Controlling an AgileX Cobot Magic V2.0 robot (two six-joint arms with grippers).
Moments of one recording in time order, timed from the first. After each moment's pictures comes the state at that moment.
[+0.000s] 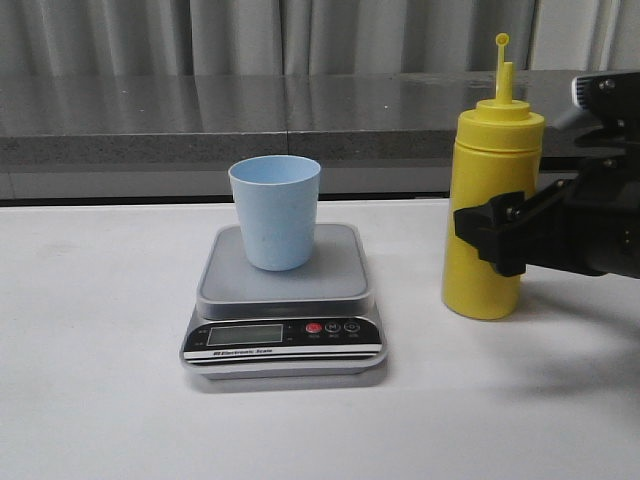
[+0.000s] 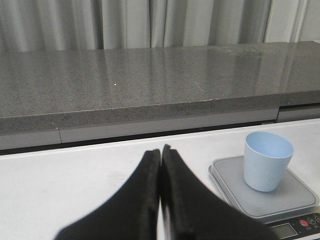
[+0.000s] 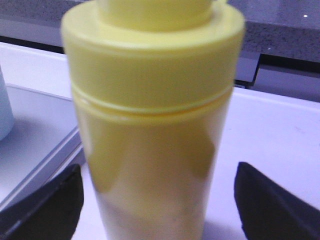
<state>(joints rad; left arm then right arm) -0.19 0.20 -0.37 -0.09 0.32 0.01 0.29 1.78 -0.39 -0.10 -1.13 0.06</state>
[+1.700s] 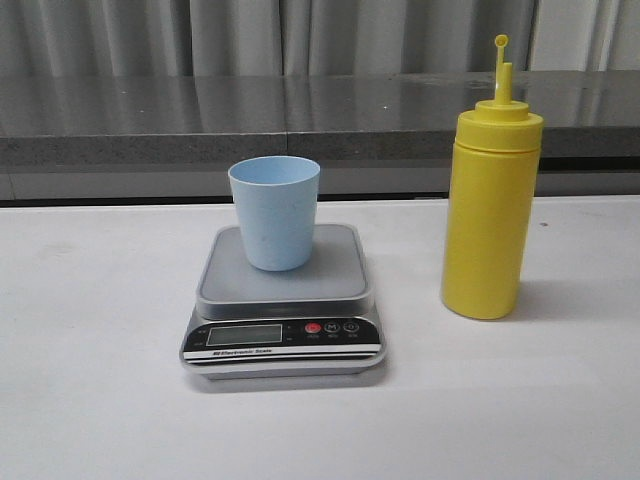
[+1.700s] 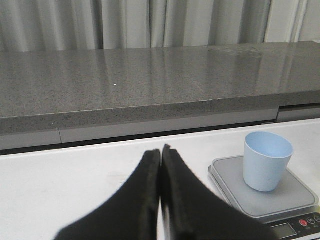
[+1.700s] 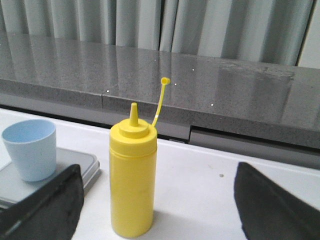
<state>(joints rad) -0.19 0.20 -0.37 -0.09 0.32 0.01 0.29 0.39 -0.19 0.11 -0.11 -0.12</state>
